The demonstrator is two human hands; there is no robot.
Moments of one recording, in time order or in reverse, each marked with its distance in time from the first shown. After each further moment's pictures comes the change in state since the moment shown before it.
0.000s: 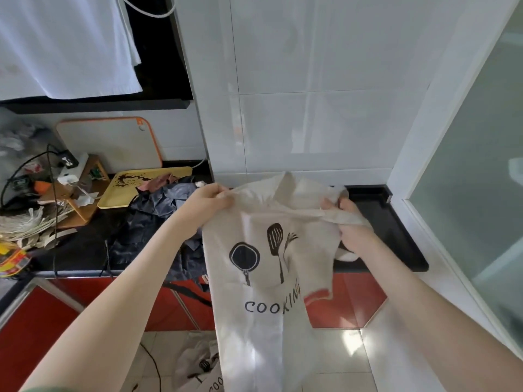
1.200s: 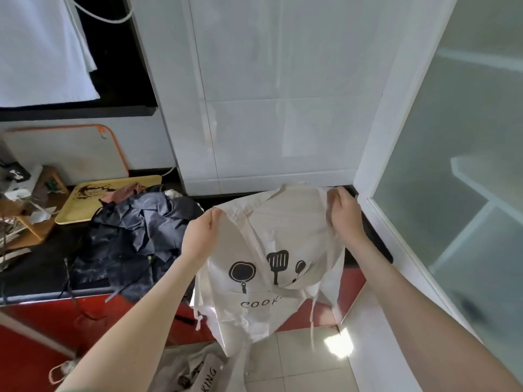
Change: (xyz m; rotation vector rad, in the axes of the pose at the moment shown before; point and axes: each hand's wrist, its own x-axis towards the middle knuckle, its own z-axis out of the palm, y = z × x) left_hand 0.014 -0.040 0.080 0.314 0.309 0.168; right_hand 0.002 -0.002 -0.058 -0.507 0.374 -0.372
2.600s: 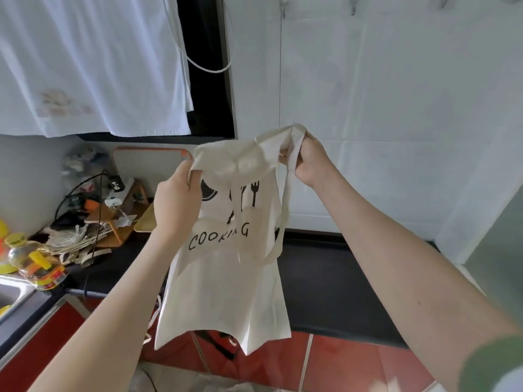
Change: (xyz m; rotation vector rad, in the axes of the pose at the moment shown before) left_hand 0.069 0.011 -0.173 0.149 0.633 0.182; right_hand 0.113 -0.232 0.164 1.025 -0.621 0.187
